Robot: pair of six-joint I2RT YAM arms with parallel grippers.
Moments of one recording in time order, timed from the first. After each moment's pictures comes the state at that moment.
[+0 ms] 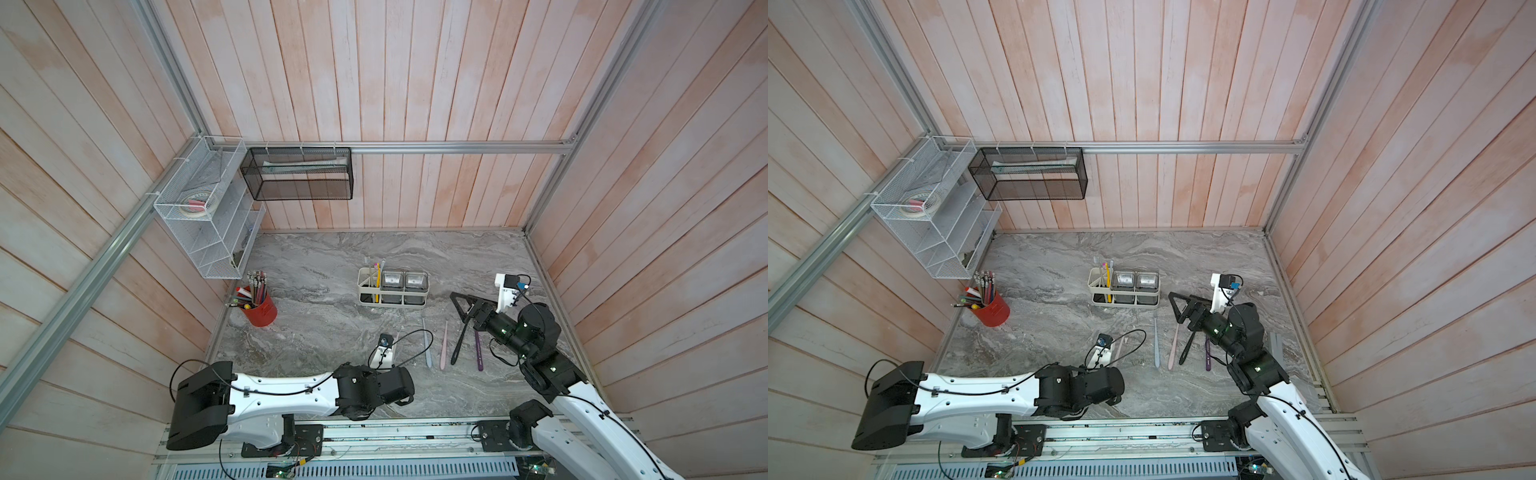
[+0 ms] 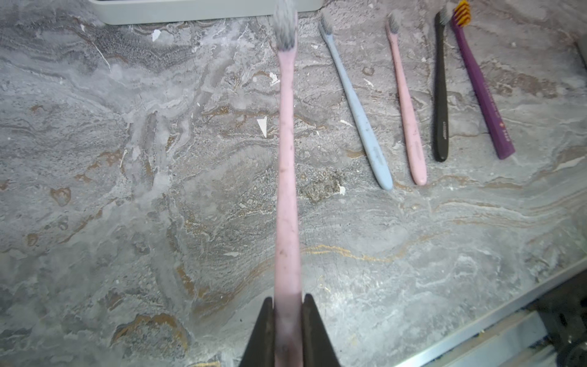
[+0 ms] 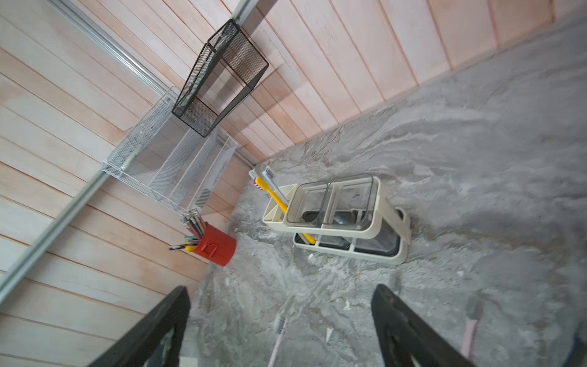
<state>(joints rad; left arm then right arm) -1.37 1.29 0.74 -0.50 -0.49 -0.94 0.40 0.71 0.51 0.03 -0.33 0.79</state>
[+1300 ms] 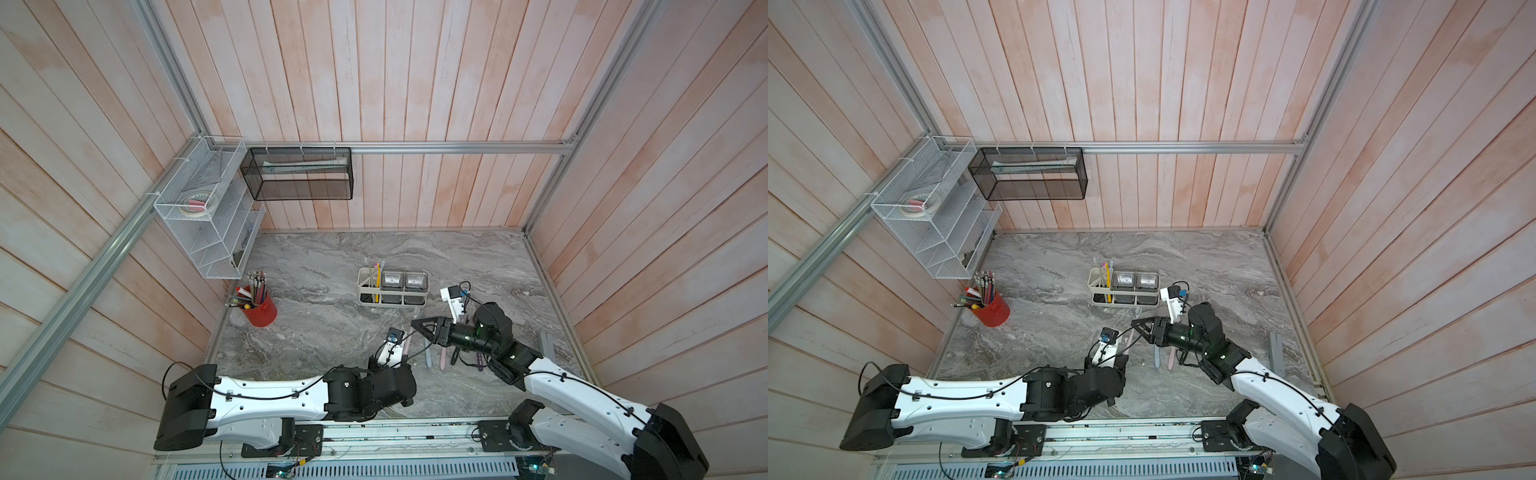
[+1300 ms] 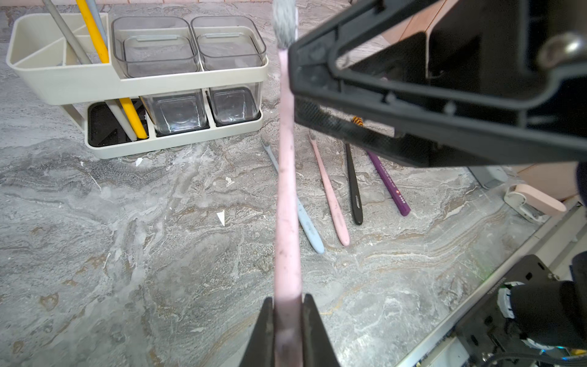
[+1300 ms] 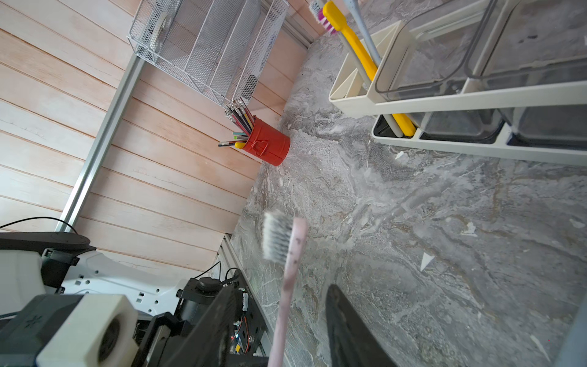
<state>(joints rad) -1.41 1.24 0.78 -0.31 -0.64 -0.75 0.68 0.99 0.47 0.27 -0.47 0.88</state>
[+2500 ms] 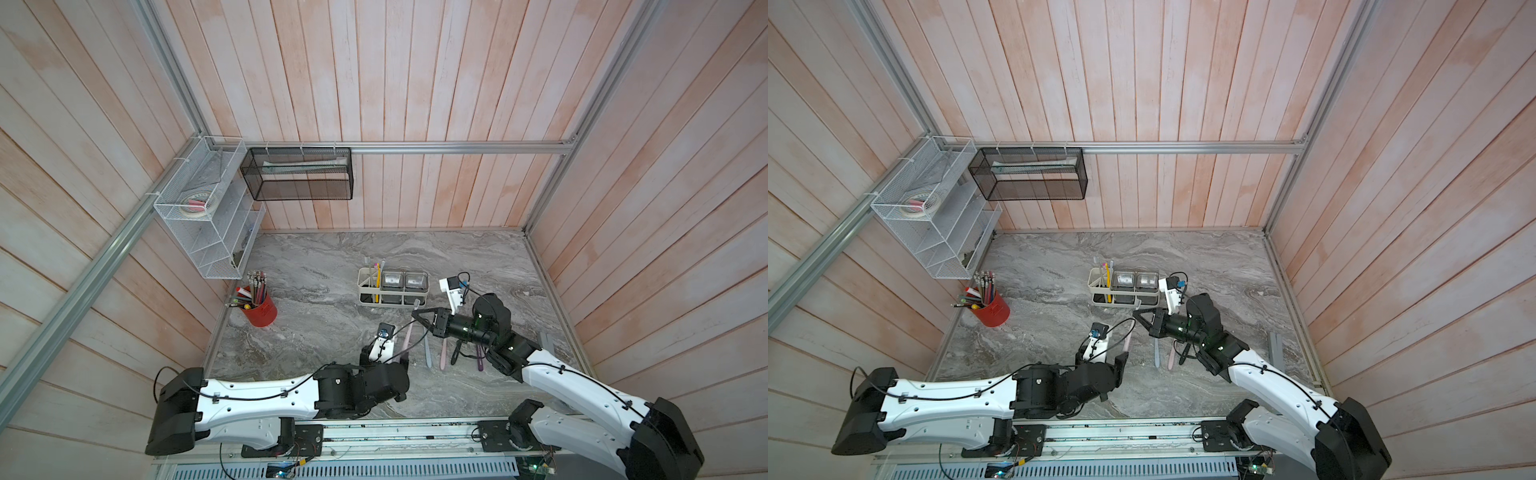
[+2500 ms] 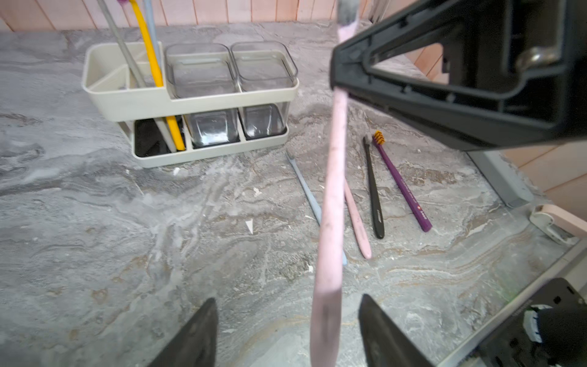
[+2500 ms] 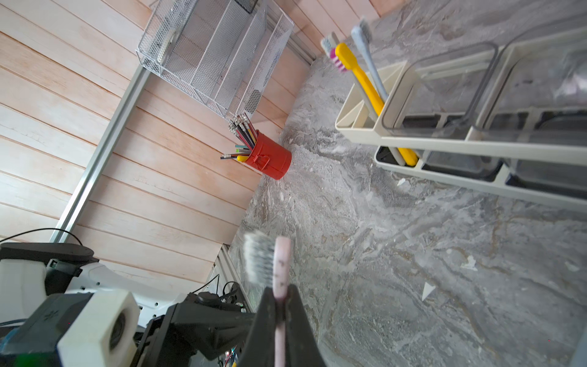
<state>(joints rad) -1.36 1.13 0.78 -0.40 -0.69 -0.77 0.65 1.04 0.59 0.21 -0.46 0.82</state>
